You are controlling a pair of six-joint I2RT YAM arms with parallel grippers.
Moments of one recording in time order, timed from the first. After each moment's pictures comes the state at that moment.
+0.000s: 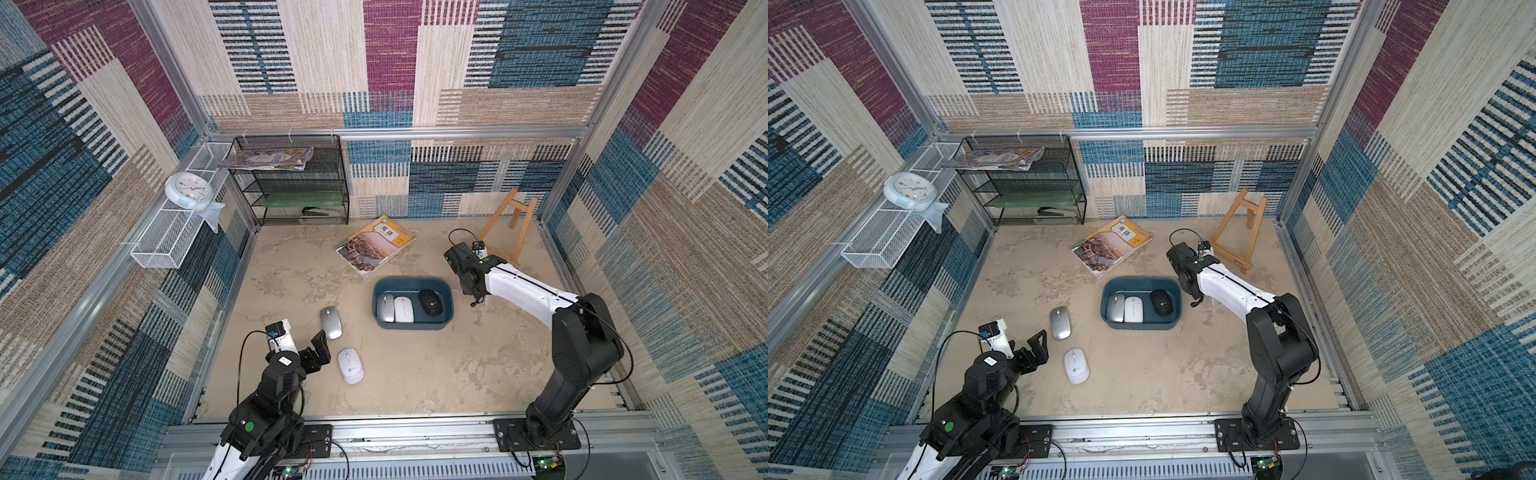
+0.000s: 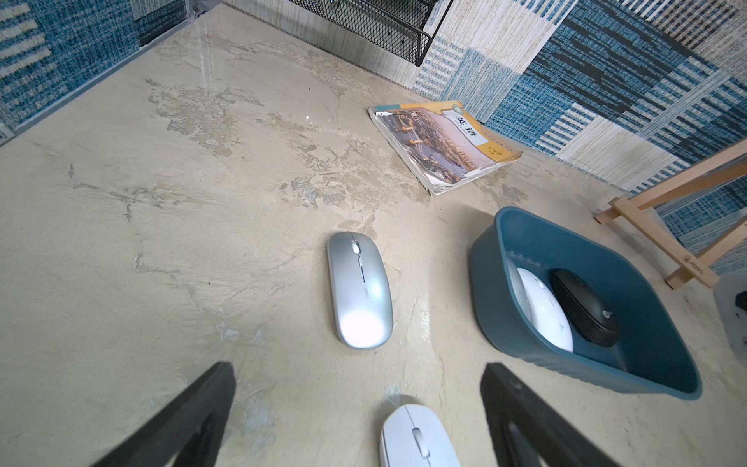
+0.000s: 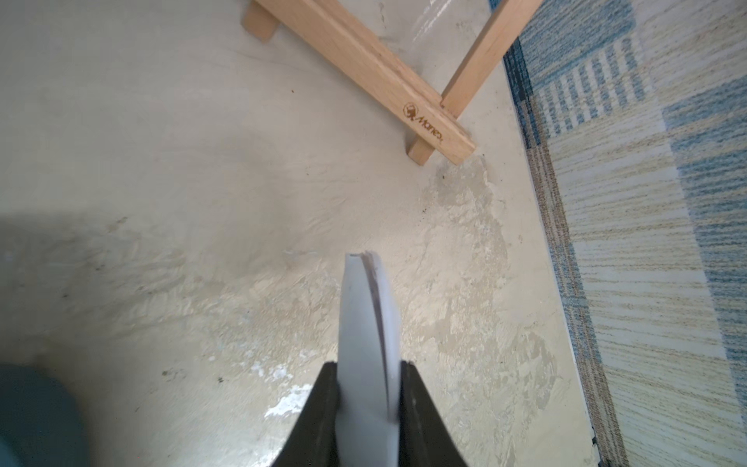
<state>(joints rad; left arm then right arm) -0.45 0.16 0.32 -0.62 -0.36 -0.58 0.49 1.75 1.27 -0.81 0.72 0.48</state>
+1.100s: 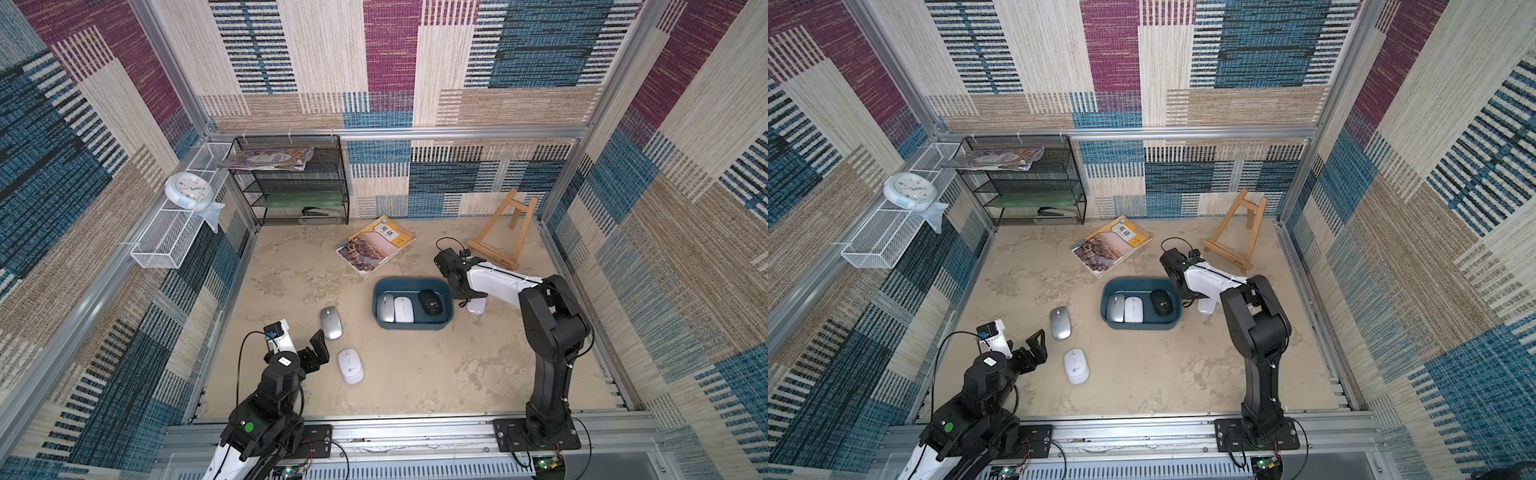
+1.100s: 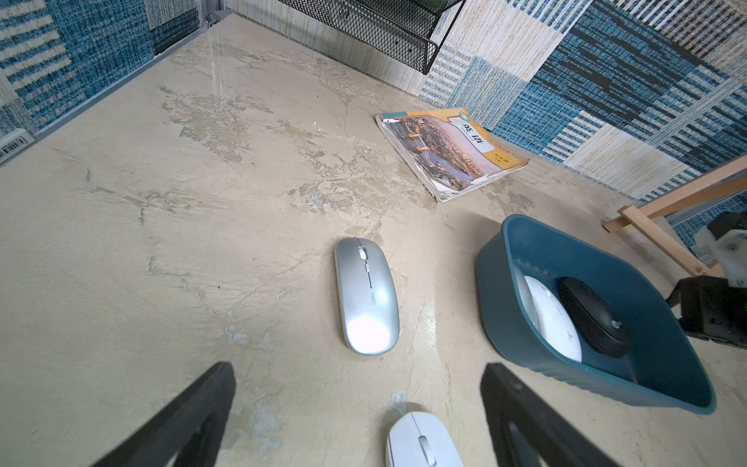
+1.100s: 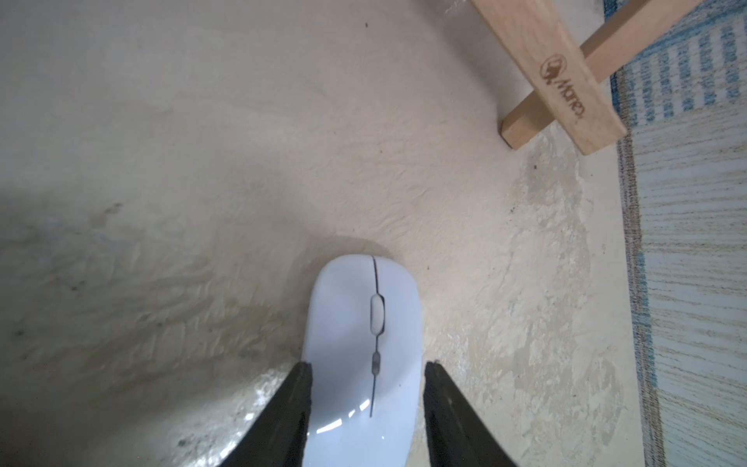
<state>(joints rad) -0.45 0.15 0.32 -0.62 -0.39 -0.58 0.50 1.94 1.33 -0.74 0.65 0.46</state>
